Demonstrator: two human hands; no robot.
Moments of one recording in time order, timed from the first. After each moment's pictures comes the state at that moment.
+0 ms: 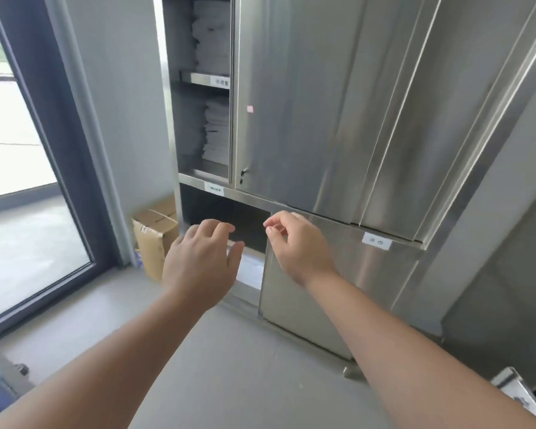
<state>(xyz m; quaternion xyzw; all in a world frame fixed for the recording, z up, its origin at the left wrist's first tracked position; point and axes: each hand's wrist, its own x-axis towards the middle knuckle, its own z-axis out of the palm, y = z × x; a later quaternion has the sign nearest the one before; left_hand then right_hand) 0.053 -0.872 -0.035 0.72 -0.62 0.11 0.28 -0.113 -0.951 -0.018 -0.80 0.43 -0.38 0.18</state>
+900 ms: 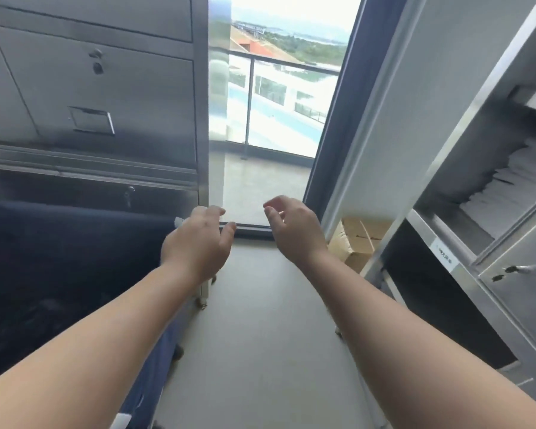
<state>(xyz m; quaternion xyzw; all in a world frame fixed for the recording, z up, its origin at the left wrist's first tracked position) 0.245 -0.852 -0.084 0.96 -0.10 0.11 0.26 0.232 -1.040 -0.063 -0.92 0.01 -0.19 0.33</state>
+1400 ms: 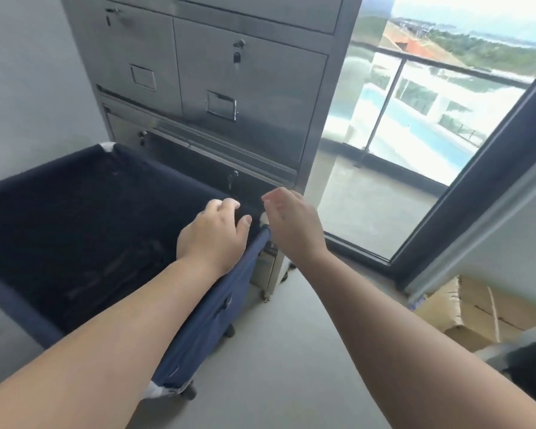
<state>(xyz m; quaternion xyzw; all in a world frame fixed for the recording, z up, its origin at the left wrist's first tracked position) 0.281 -0.799 -0.103 0.96 0.12 0.16 0.21 0.347 -0.944 -0.085 -0.89 -0.22 -0.11 0.38</state>
